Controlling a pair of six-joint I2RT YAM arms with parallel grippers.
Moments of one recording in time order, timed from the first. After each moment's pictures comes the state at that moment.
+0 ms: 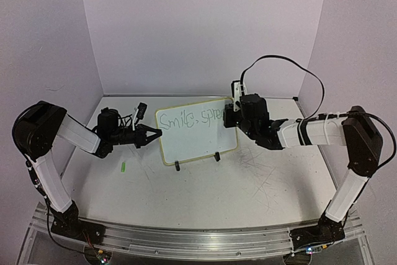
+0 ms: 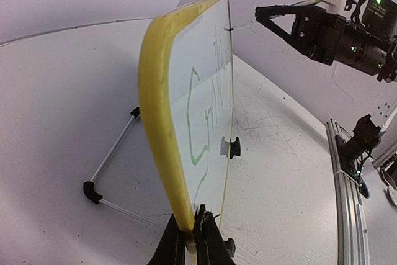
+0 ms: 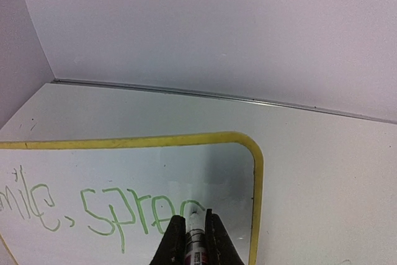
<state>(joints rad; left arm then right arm) -0.36 1.77 0.68 0.80 0.82 -0.20 0.75 1.74 1.07 0.38 0.42 0.20</state>
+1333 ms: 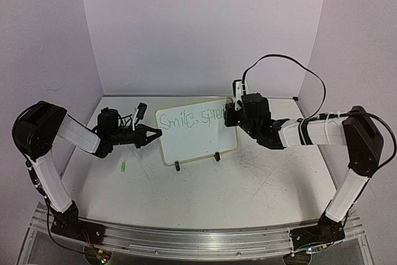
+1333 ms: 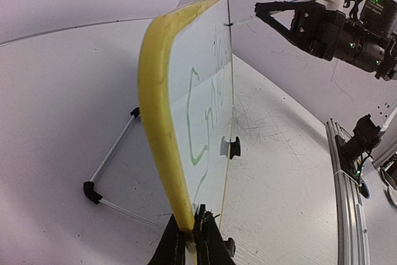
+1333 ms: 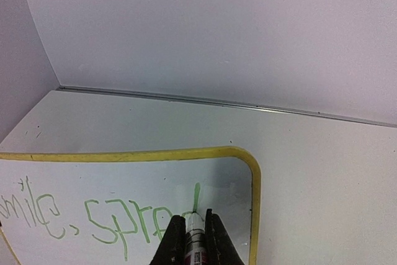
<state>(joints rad) -0.36 1.77 0.68 0.80 0.82 -0.20 0.74 1.74 1.07 0.40 0.39 0.21</state>
